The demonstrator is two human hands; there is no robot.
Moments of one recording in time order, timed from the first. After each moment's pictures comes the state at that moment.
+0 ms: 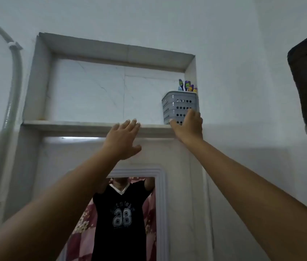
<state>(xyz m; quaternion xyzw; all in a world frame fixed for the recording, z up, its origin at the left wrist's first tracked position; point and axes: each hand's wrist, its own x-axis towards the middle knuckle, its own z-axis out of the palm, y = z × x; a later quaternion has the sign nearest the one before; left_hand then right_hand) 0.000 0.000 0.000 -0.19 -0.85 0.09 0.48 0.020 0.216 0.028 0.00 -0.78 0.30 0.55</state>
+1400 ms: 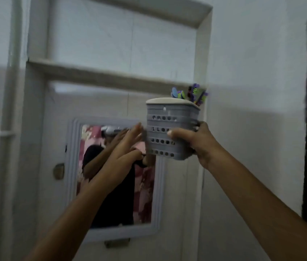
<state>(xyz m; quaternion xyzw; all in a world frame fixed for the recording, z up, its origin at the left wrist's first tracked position) 0.096 -0.020 -0.188 -0.41 -0.68 -0.58 0.20 0.107 0.195 -0.134 0.12 -0.70 0.64 0.30</state>
